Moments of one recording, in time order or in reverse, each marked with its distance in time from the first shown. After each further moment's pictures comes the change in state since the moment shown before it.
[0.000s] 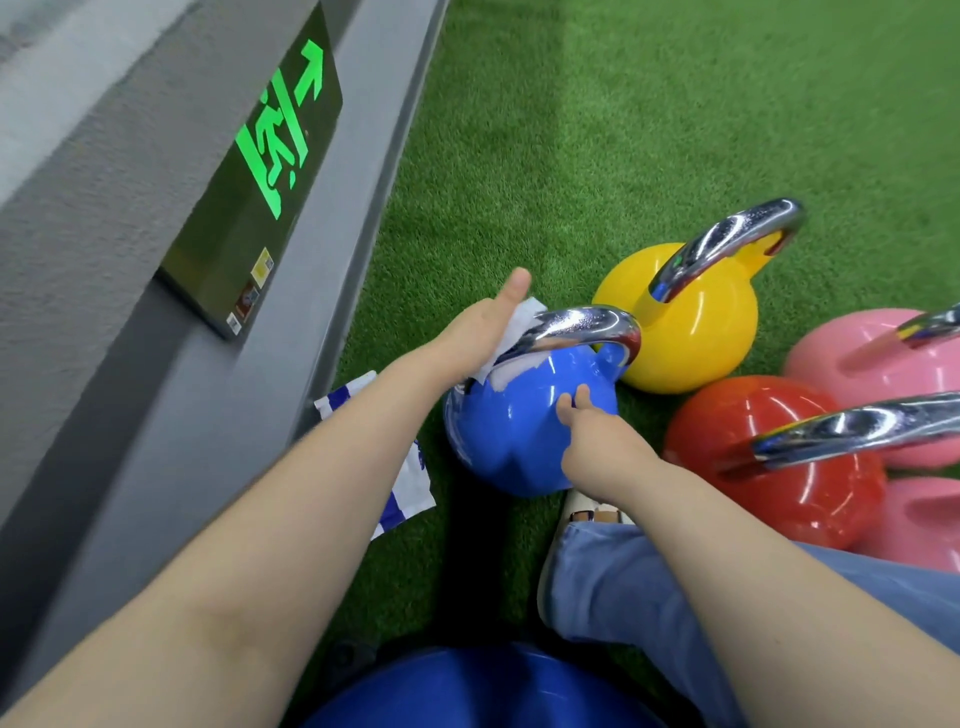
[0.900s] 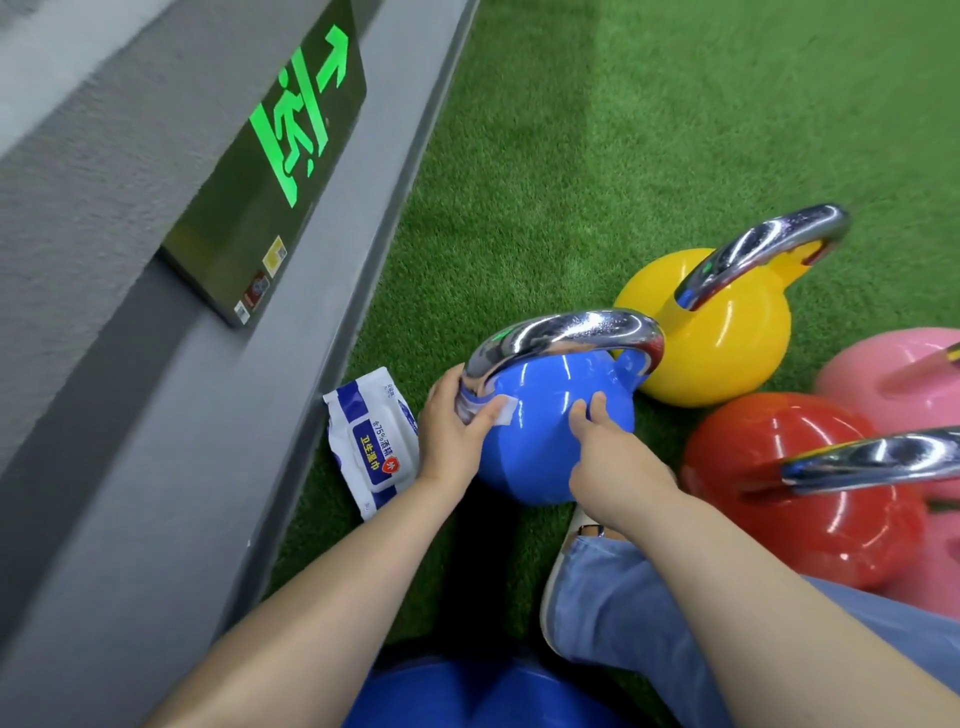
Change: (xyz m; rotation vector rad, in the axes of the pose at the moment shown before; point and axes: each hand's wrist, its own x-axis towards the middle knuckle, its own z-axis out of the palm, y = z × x) left_hand -0.019 -0.110 0.057 -0.223 0.570 0.175; right_hand 0.002 0.004 0.010 -0.016 0.059 -0.019
